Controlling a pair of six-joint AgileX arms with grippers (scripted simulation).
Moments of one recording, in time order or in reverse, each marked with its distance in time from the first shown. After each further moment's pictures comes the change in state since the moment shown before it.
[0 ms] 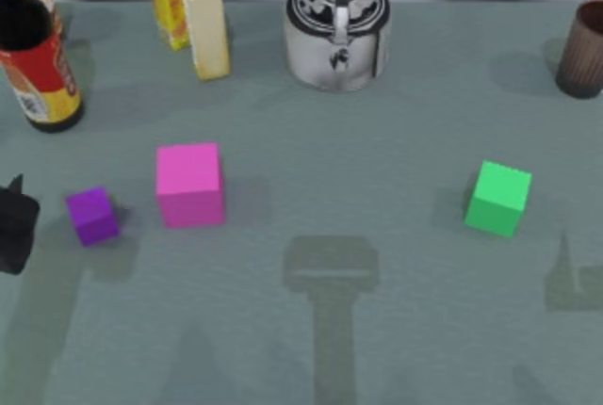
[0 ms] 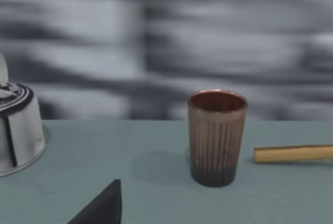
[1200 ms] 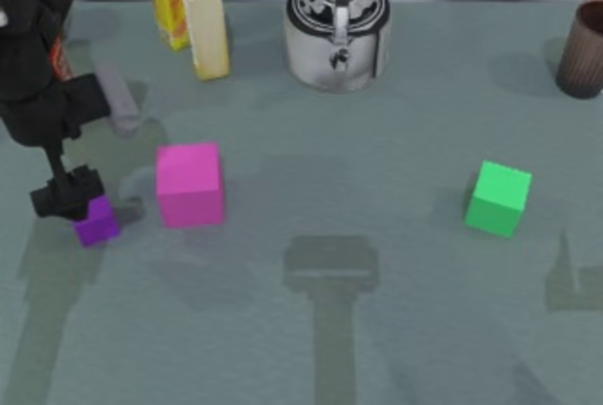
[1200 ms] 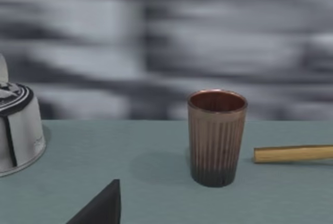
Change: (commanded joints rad) left arm -0.070 1.335 0.949 -0.663 0.001 0.669; right arm 0.000 0.000 0.000 0.000 0.000 0.000
